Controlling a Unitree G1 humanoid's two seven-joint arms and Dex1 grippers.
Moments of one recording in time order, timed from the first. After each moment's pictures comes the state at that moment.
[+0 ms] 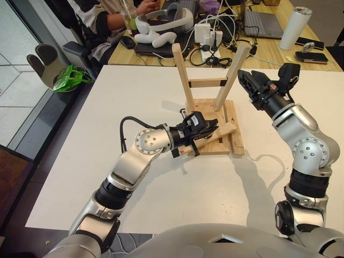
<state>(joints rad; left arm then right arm) -0.29 0.44 -0.41 -0.37 -0.17 0.48 -0.64 -0.36 -0.21 -0.19 -0.34 0.68 0.78 0.18</state>
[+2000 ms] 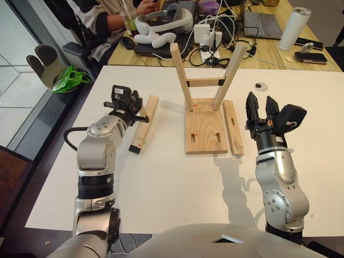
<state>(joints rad) -0.29 0.34 0.12 -0.16 -0.19 0.79 -0.20 0.12 0.07 0.11 -0.69 0.31 0.41 -0.15</state>
